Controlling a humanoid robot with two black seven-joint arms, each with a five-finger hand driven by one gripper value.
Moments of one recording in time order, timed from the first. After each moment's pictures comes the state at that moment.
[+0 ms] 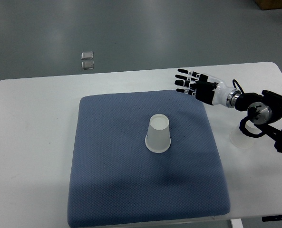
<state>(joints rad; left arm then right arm) 0.02 0.00 -0.02 -0.16 0.12 -0.02 0.10 0.82 -0.37 0.44 0.85 0.02 0.26 0.02</state>
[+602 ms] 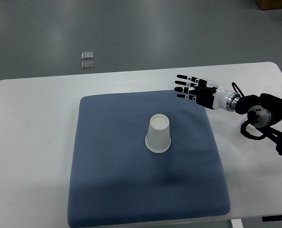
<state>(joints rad) 0.01 0.00 -0.01 -0.16 0.12 -0.02 0.10 0.81 -0.38 0.43 0.84 -0.05 0.27 0.02</state>
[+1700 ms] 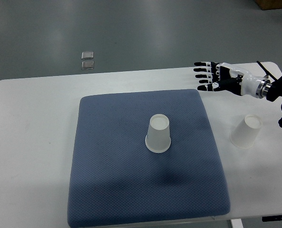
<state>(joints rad) 0.01 0.00 -0.01 -0.16 0.12 -0.02 0.10 0.83 -0.56 0.47 0.84 -0.53 0.44 0.22</state>
